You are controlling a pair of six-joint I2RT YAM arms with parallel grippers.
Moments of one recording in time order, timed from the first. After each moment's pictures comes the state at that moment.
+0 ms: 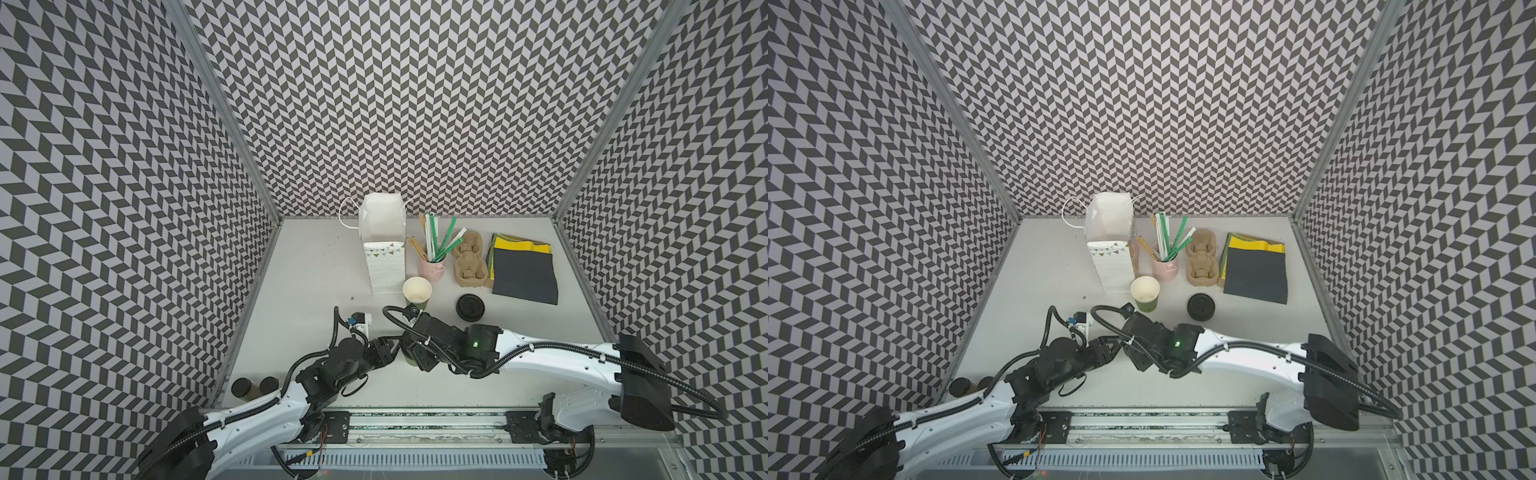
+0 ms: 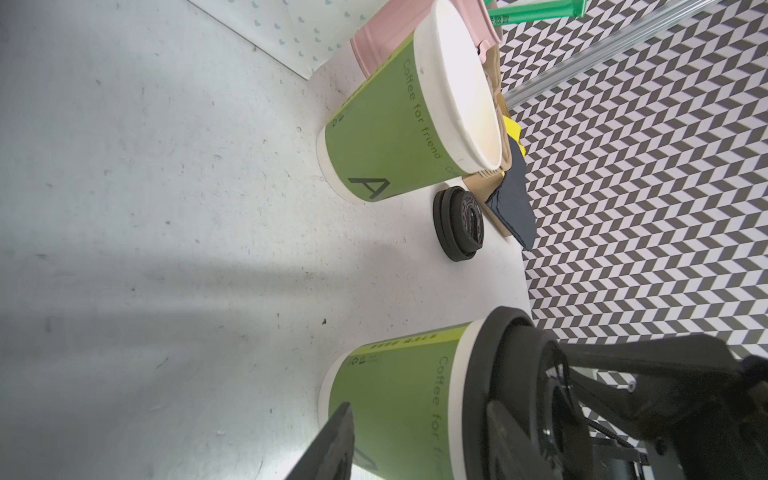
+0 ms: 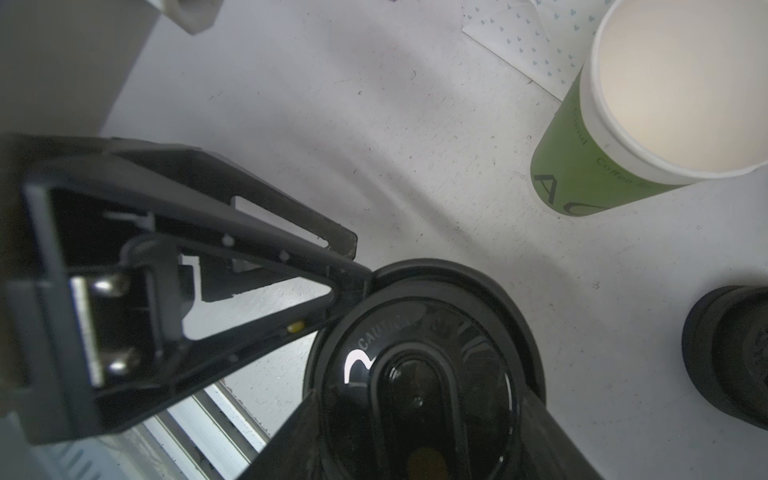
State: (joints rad) left arm -0.89 0.78 0.14 0.21 0.00 -1.09; right arm 1.21 1.47 1.02 -0.56 0.22 0.45
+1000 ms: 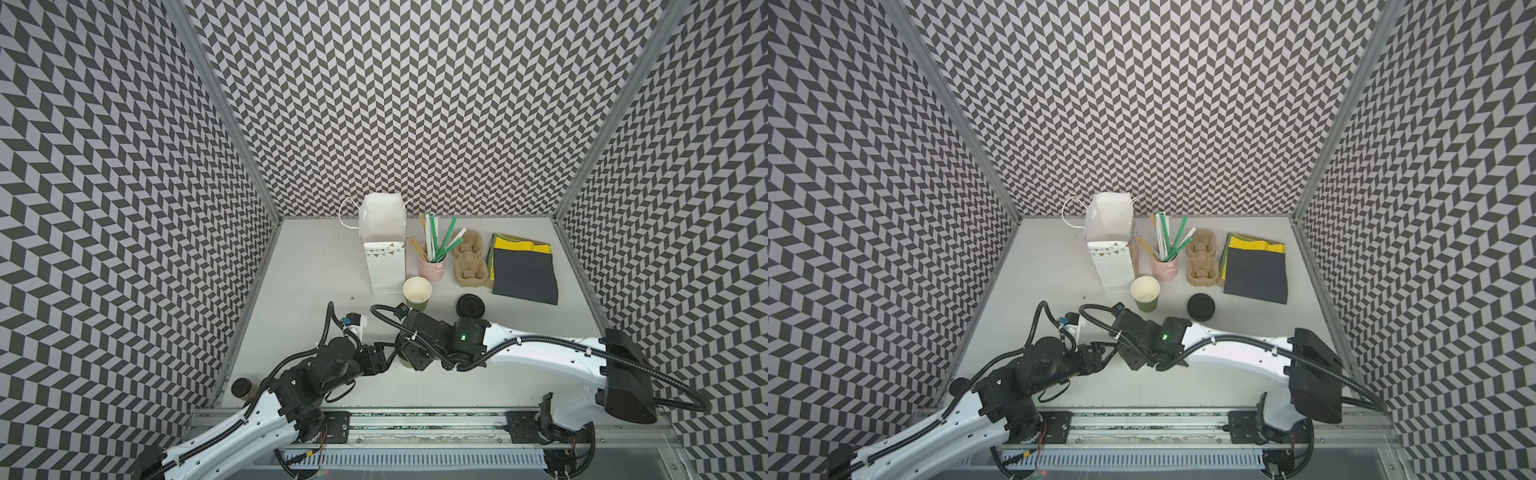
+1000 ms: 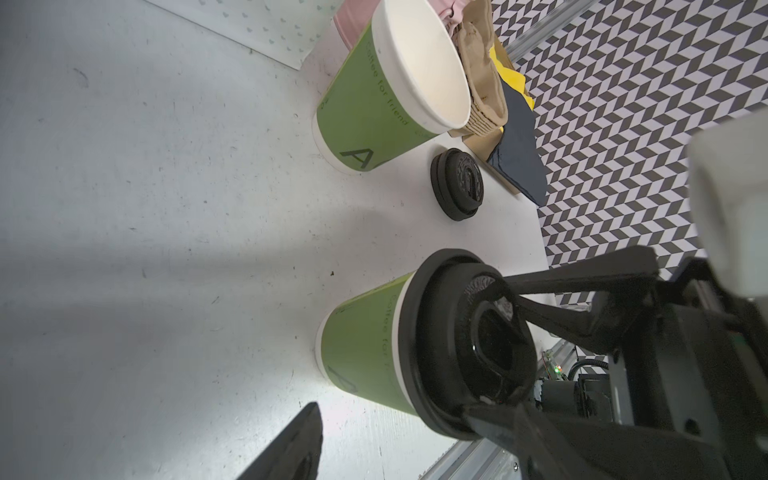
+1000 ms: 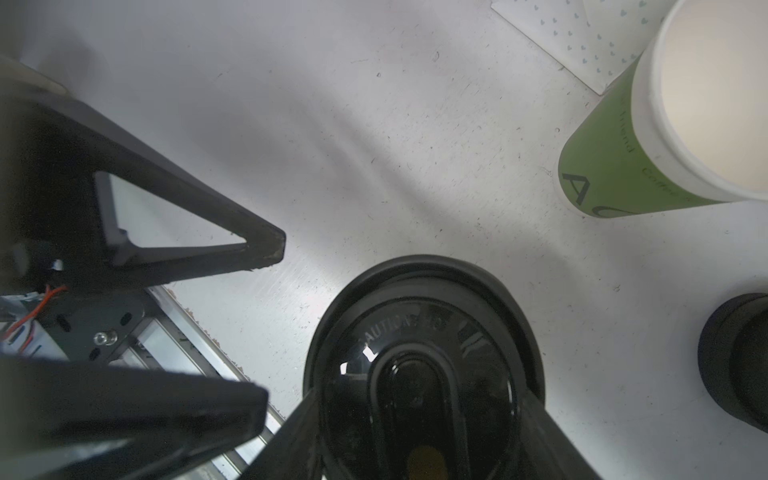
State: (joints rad) left arm -0.91 0.49 0.30 -0.28 0.01 -0.98; right arm 1.21 1.55 1.16 -0.68 0.18 0.44
